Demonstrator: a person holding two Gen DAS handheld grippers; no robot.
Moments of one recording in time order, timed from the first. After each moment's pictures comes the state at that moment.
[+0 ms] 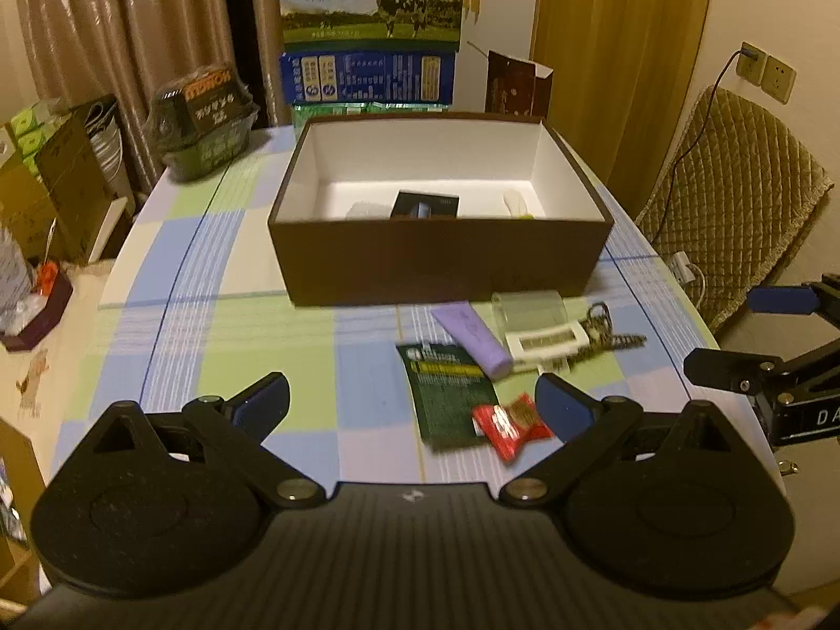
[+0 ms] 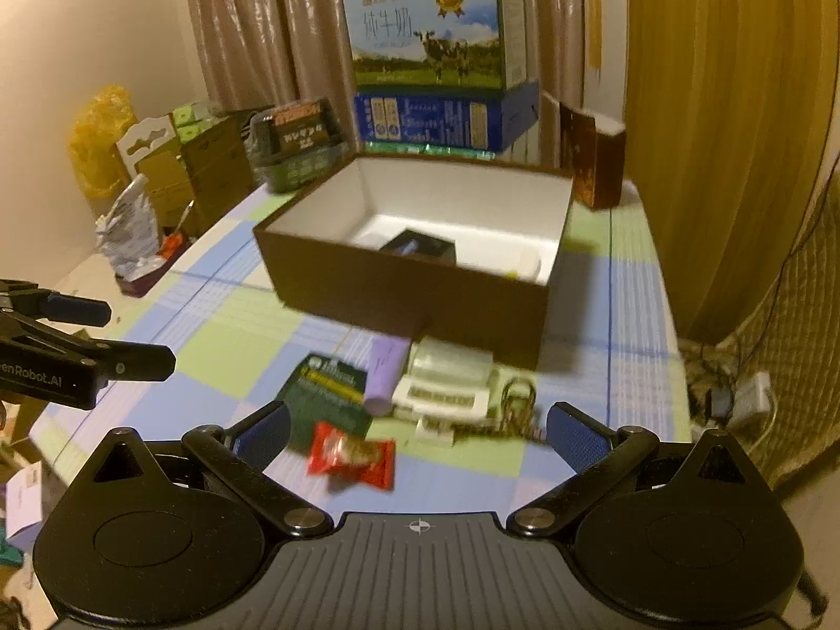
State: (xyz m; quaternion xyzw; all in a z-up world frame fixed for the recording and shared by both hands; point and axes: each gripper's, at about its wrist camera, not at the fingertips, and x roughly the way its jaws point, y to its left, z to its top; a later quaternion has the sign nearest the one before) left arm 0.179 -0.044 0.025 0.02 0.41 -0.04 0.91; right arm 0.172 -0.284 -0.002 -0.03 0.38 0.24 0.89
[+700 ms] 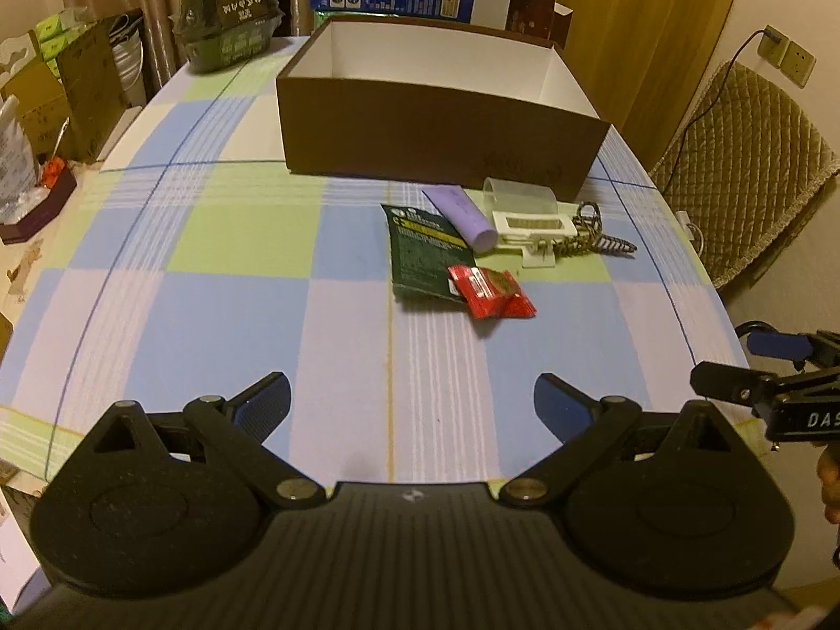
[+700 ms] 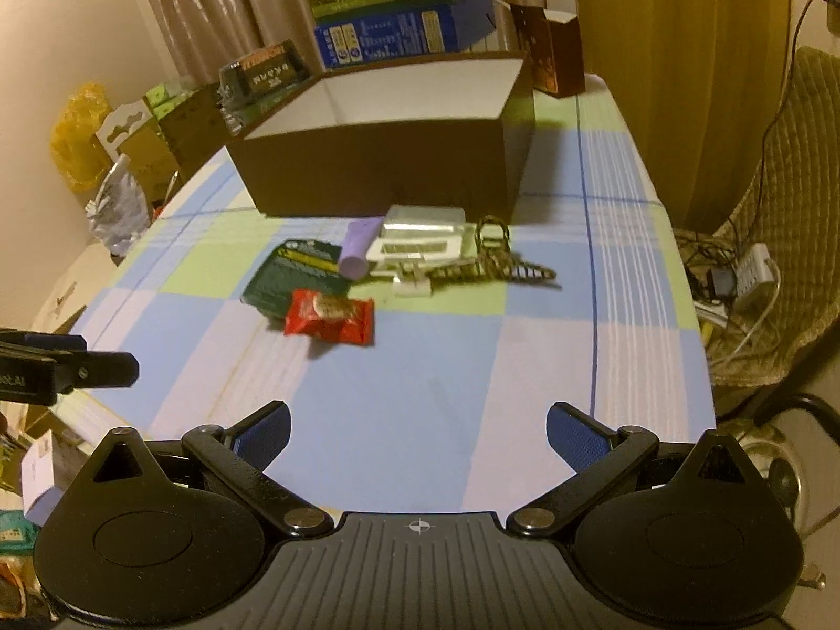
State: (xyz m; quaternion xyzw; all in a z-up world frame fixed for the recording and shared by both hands) left arm 0.114 -0.058 -0.029 -0.04 0.46 -0.02 0.89; right arm 0.123 -0.327 -0.062 0.01 0.44 0.21 0.87
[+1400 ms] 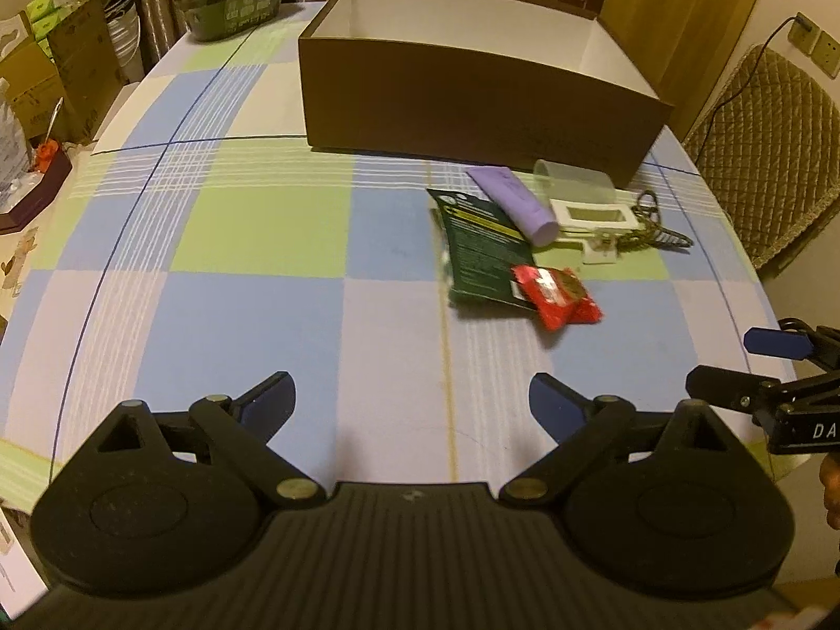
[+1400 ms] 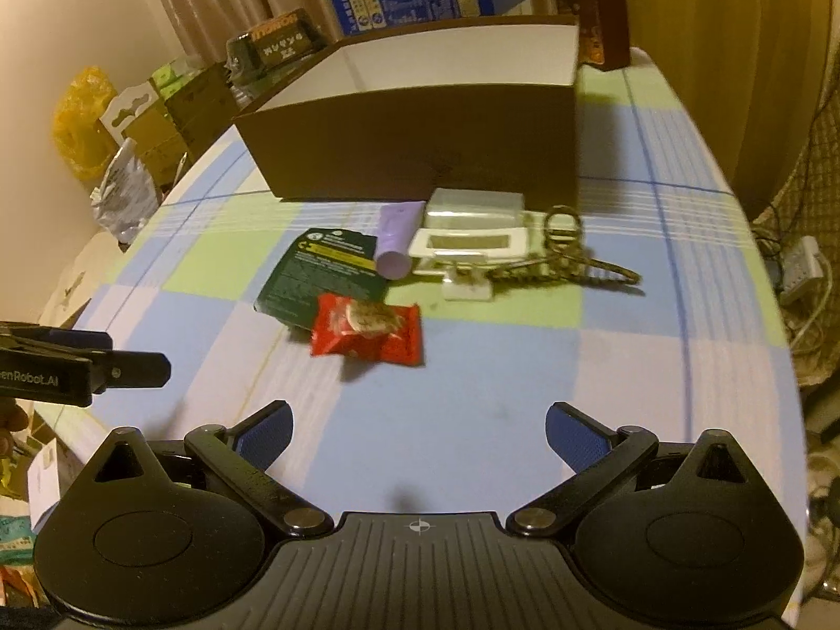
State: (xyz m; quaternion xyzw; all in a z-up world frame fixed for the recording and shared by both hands) left arm 0.168 -0.019 -0.060 -0.03 0.49 -0.02 0.87; right arm 0.175 -0.266 -0.089 0.02 0.46 0.23 0.86
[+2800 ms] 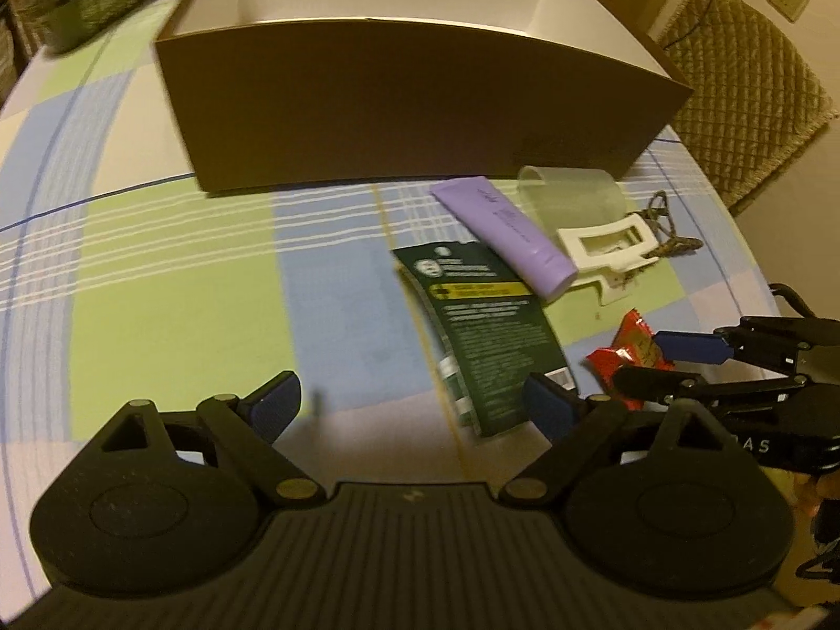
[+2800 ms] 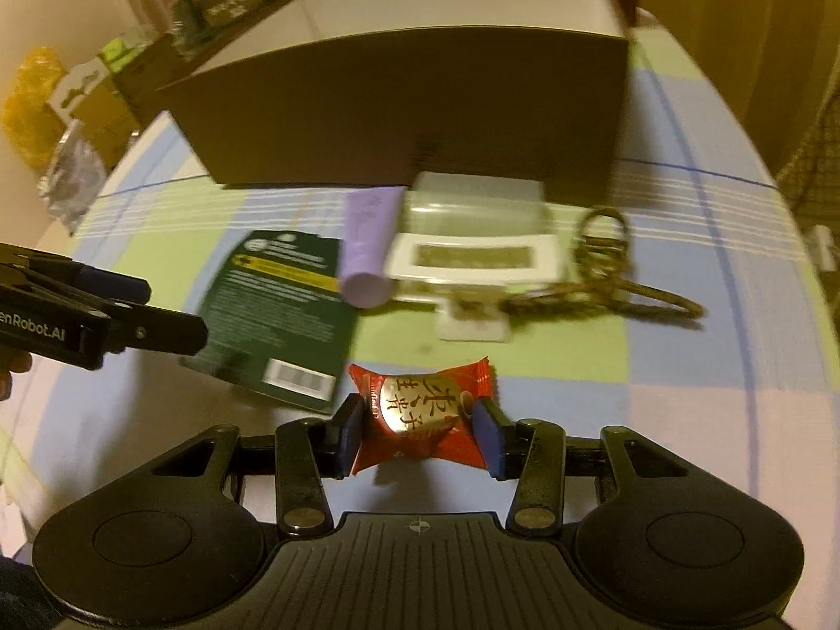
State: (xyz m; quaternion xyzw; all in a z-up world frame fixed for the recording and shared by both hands) left arm 0.293 -0.011 -0.102 0.00 0.54 -0.15 0.83; right arm 0.238 -0.240 -0.129 0.00 0.50 0.17 0.85
